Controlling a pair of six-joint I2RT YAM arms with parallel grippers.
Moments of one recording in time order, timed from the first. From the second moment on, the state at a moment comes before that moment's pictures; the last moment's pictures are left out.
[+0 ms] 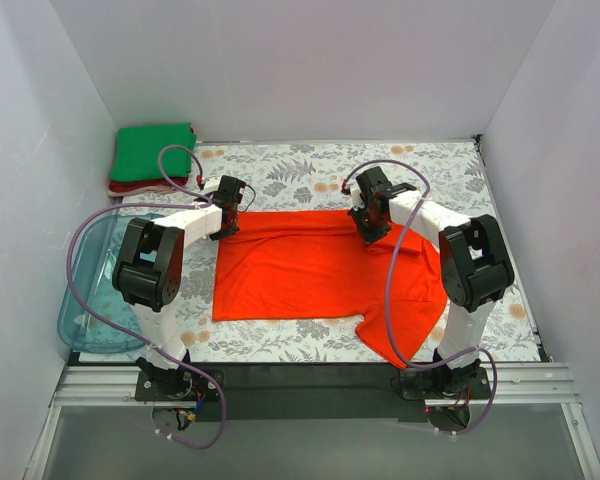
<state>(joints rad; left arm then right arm) -0.30 1.89 1.19 -0.40 -0.50 -0.55 0.43 1.86 1.30 -0.62 -0.05 -0.08</state>
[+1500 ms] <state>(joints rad) -0.74 1.92 1.28 -0.12 0.08 -0.82 -0.19 1.45 0.63 0.09 -0.59 0.34</state>
